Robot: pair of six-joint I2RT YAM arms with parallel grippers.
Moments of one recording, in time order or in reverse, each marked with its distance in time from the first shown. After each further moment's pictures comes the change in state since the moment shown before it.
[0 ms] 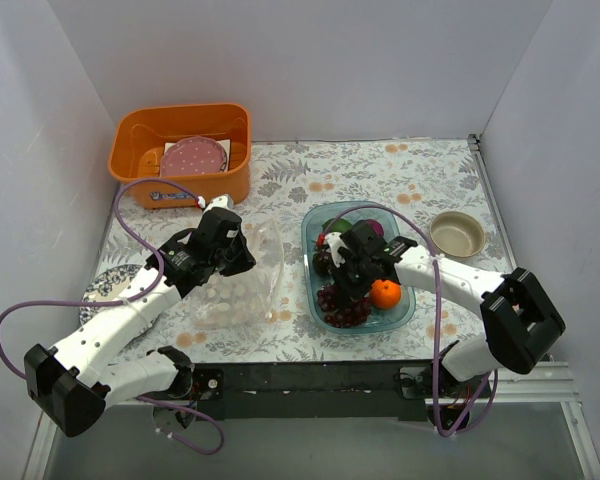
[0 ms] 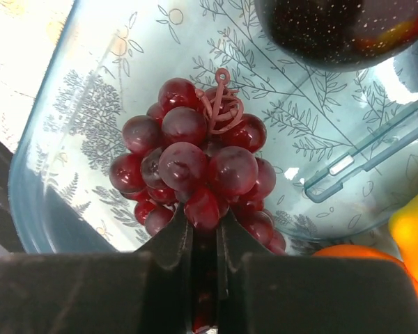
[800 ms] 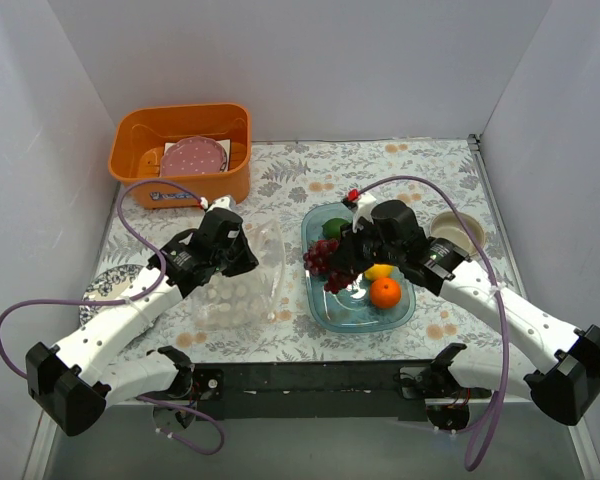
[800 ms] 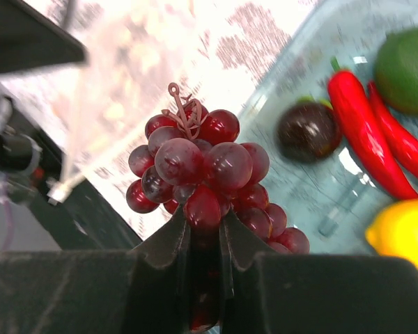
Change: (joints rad) left arm 0.000 0.006 -0.011 0.024 0.026 -0.002; right arm 0.001 -0.331 0.089 0.101 0.063 0.283
